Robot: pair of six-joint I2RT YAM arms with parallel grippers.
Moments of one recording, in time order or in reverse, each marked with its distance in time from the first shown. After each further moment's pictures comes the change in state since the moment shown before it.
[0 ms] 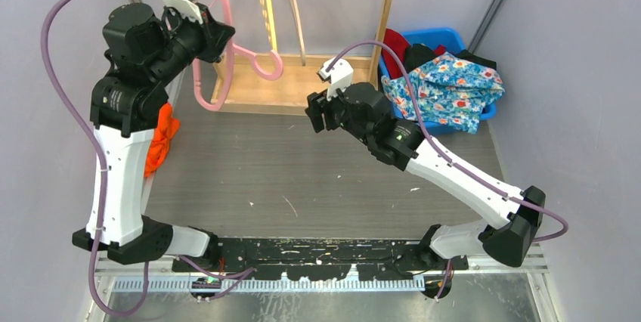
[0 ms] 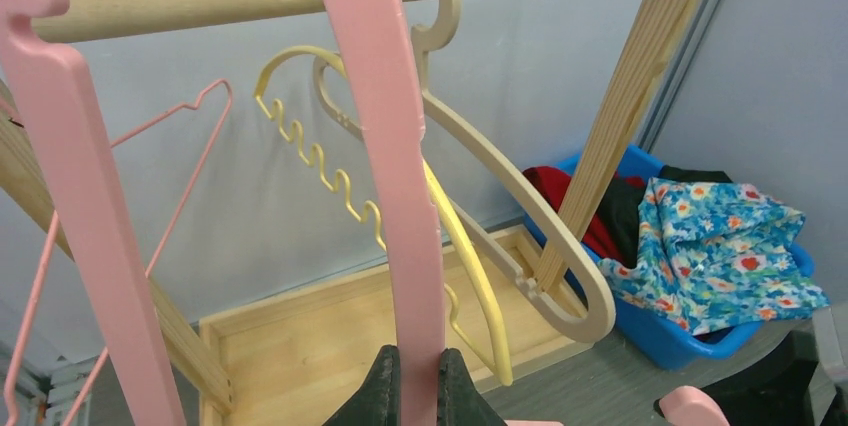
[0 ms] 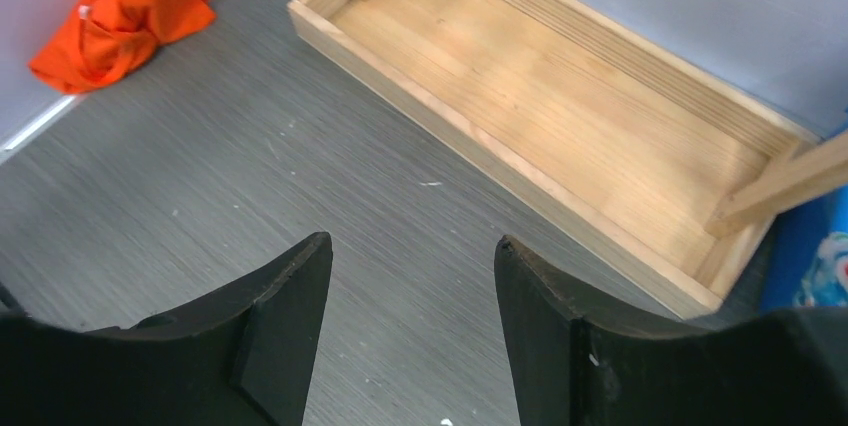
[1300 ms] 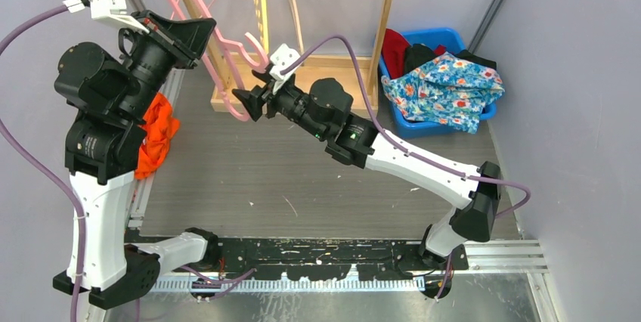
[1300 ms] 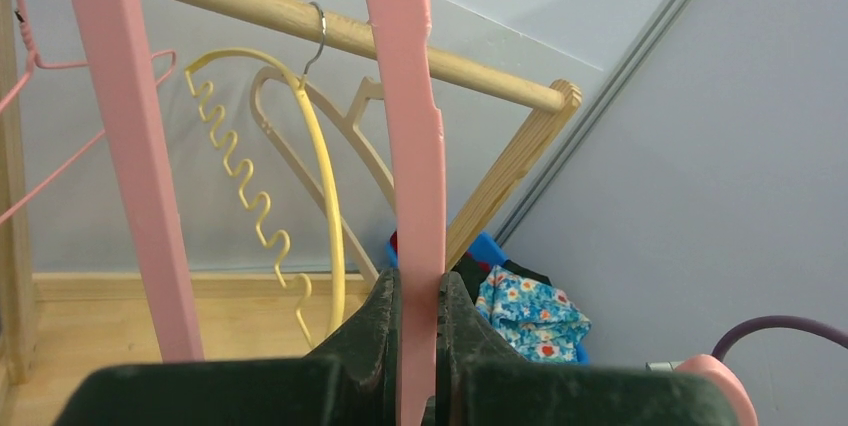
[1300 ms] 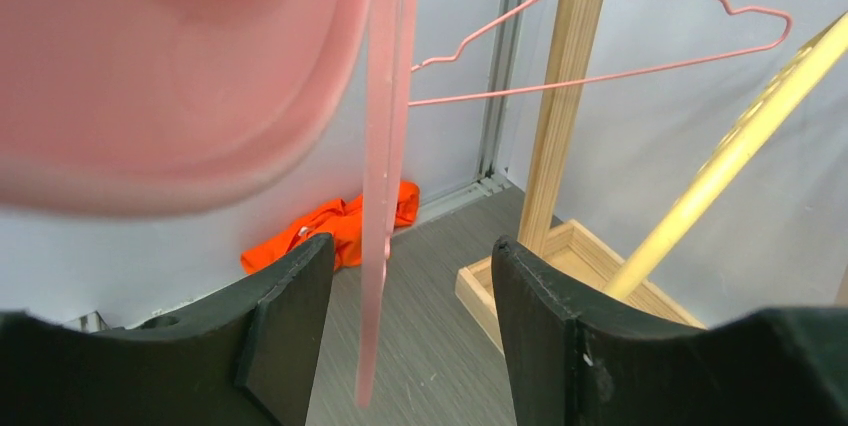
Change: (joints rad) left arm 0.000 -0.240 -0.201 0.270 -0.063 -0.464; right arm 0.211 0.258 0.262 0.476 -0.128 -0.150
